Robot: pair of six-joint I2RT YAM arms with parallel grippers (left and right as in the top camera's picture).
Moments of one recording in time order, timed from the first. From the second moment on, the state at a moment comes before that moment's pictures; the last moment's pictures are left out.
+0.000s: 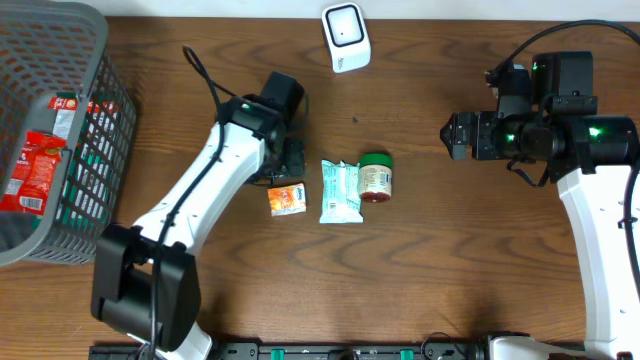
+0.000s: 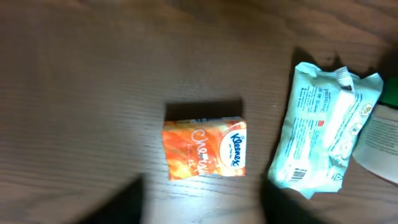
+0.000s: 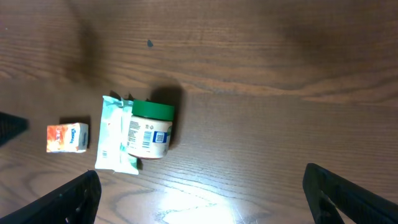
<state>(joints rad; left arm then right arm) -0.40 1.76 1.41 -1.05 0.00 -0.49 0.03 1.44 1.48 -1.10 -0.24 0.05</state>
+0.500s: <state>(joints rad) -0.43 1.76 1.22 -0.98 0.00 -0.51 0.03 1.44 1.48 -1.10 -0.24 0.05</state>
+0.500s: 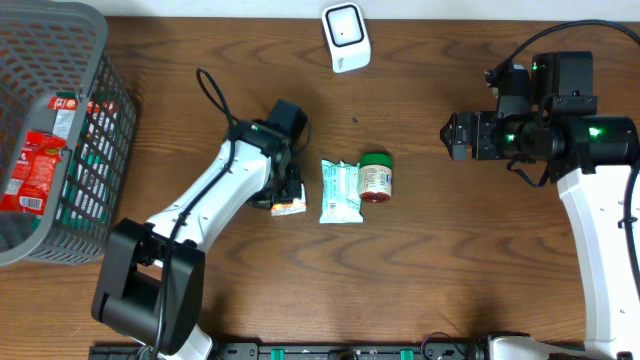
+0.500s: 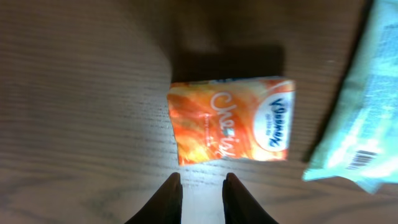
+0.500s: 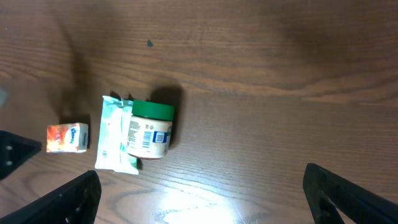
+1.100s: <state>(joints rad) -0.43 1.73 1.07 -0.86 0.00 -0.51 0.03 1.44 1.48 -1.06 -0.24 0.05</state>
